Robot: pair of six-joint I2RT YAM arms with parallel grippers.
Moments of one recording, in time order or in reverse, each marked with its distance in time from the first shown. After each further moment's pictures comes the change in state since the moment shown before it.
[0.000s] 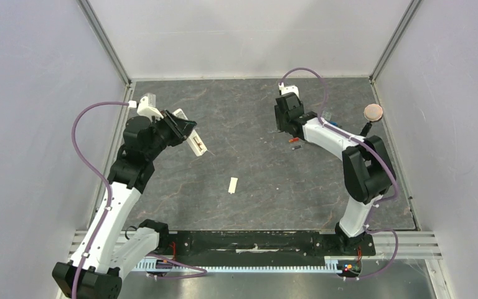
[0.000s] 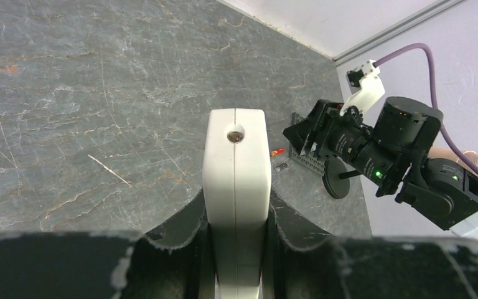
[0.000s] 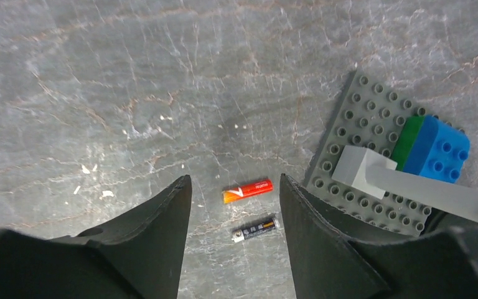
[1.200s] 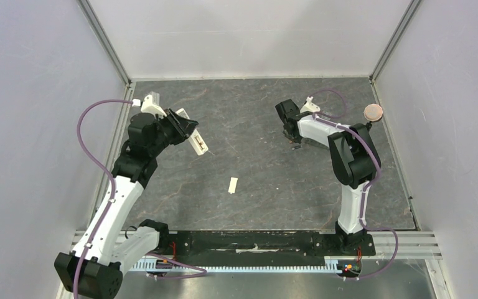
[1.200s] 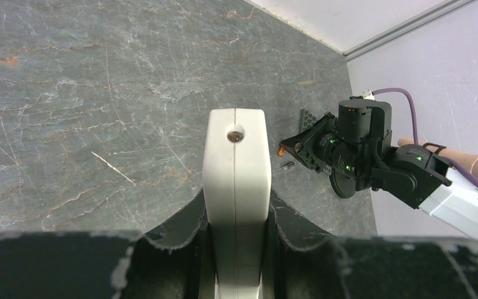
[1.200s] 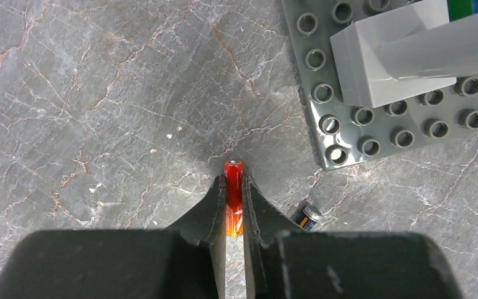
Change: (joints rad) left arm 0.000 0.057 0.000 0.016 -0.001 0.000; right arm -0.058 0.205 0.061 -0.208 0.126 0.813
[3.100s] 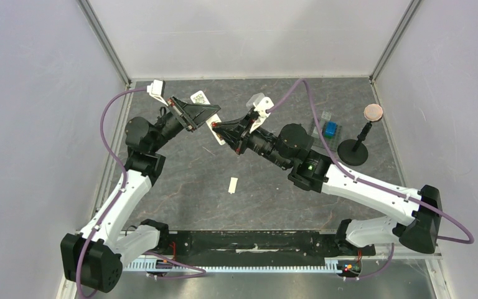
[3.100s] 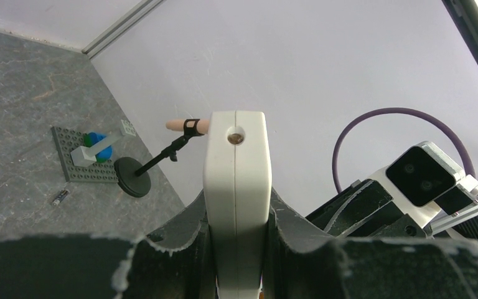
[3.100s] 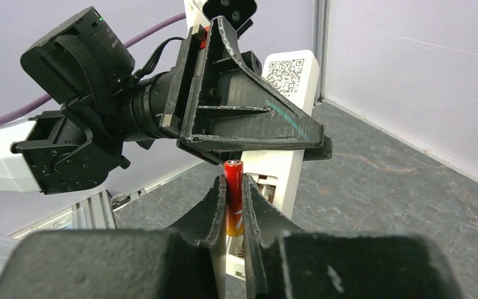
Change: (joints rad) left arm -0.034 0.087 -0.103 0.822 0.464 -0.529; right arm 0.647 -0.725 -0.195 0.803 -0.497 -0.863
